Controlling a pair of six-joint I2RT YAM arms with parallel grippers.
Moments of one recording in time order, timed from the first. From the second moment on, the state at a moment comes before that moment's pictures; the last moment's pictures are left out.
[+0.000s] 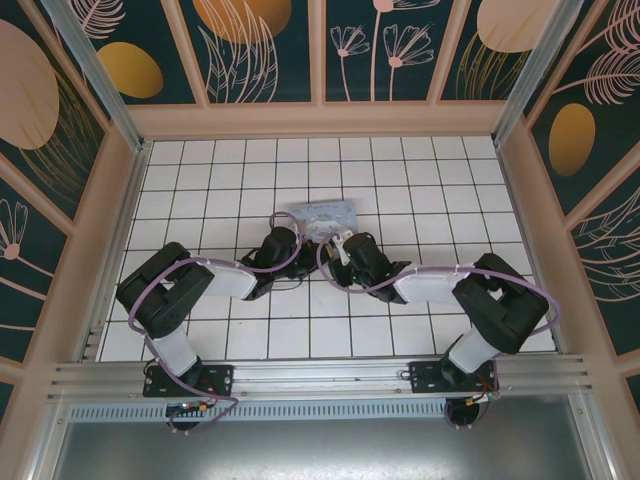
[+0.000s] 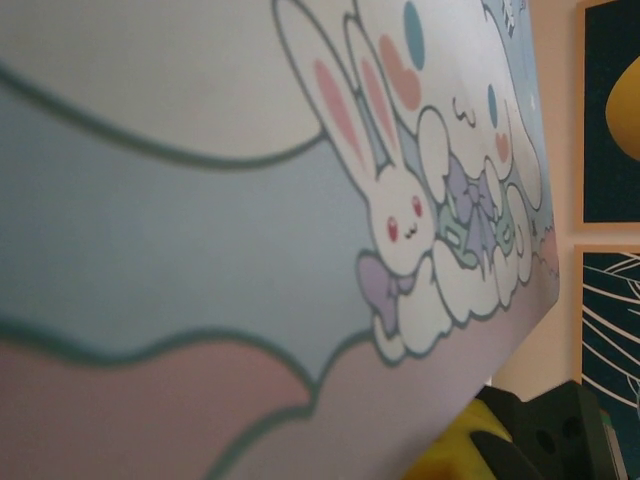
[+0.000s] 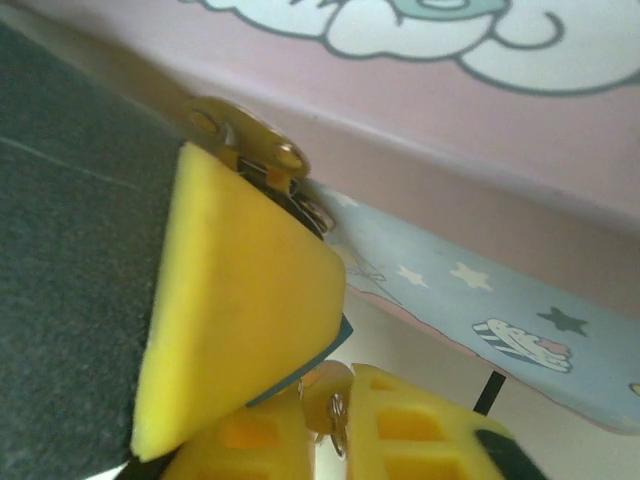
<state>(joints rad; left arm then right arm) -0.74 1.75 0.65 0.59 0.28 -1.18 0.81 1.56 0.62 0.21 0.01 0.23</state>
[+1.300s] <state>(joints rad) -0.74 1.77 0.65 0.56 0.28 -1.09 0.54 1.53 0.50 0.49 -0.60 0.61</state>
